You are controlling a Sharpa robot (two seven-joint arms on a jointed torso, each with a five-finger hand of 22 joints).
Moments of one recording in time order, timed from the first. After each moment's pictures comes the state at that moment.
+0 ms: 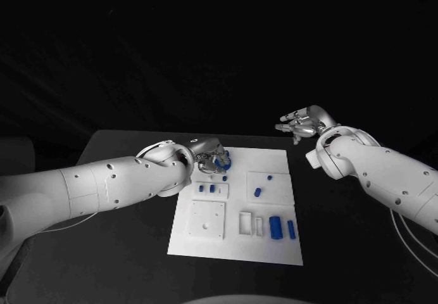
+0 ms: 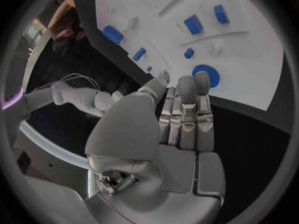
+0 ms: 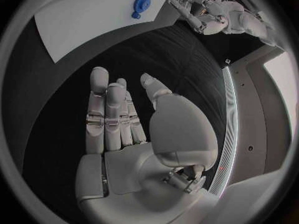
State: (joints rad) left arm 1.28 -0.57 -0.22 1.27 -1.25 -0.33 -0.02; left_hand 1.41 -0.11 0.27 -0.06 0.07 1.08 0.10 0.07 0.07 1.18 0.08 0.06 0.06 1.30 -0.02 0.97 0.48 0.09 1.25 -0.04 0.27 1.27; right arm 1.02 -0.65 0.35 1.15 -1.11 -0.39 -0.10; right_hand 1.25 -0.13 0.24 -0.03 0.26 0.99 0.13 0.06 0.06 1.25 0.04 0.25 0.16 1.37 -0.05 0.87 0.86 0.11 1.47 -0.07 0.22 1.22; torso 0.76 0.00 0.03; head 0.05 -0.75
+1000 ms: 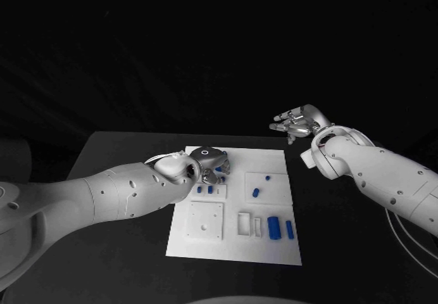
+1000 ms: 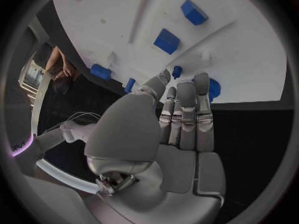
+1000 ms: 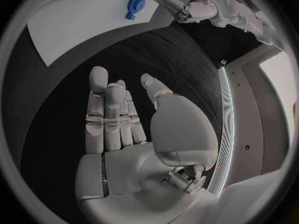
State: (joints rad) left arm 1.22 -0.47 -0.24 1.11 -1.58 -0.34 0.04; left_hand 1.43 -0.13 0.27 -0.06 0.11 1.08 0.10 0.07 0.07 1.10 0.09 0.06 0.06 1.32 -0.02 1.08 0.47 0.10 1.27 -0.04 0.31 1.31; right arm 1.02 -0.64 0.35 1.16 -1.12 -0.39 -0.08; right_hand 1.23 -0.13 0.26 -0.04 0.26 1.00 0.12 0.06 0.06 1.29 0.05 0.11 0.07 1.37 -0.05 0.87 0.86 0.12 1.47 -0.07 0.22 1.21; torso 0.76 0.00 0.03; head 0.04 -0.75
